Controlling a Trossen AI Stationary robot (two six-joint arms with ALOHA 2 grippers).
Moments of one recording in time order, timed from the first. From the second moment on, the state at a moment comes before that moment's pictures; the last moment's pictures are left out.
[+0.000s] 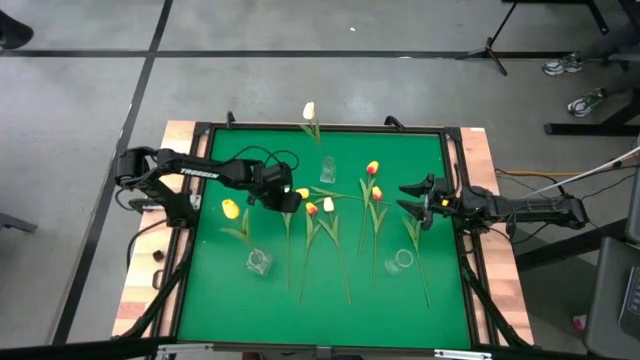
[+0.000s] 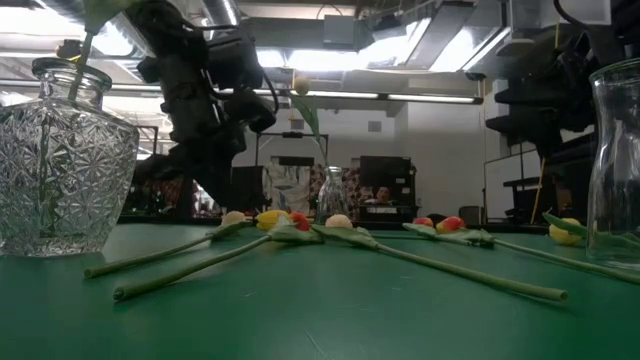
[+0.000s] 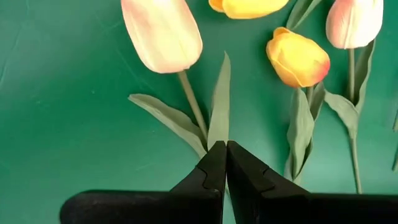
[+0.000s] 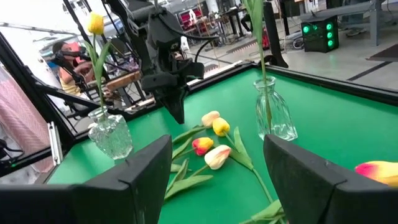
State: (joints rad) left arm 0.23 1.53 0.82 -0.45 0.20 -1.12; right arm 0.01 0.17 0.02 0.11 0.23 0.36
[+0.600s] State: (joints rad) left arm 0.21 1.53 0.82 -0.45 0.16 -1.04; right arm 0.01 0.17 0.02 0.10 0.23 0.36
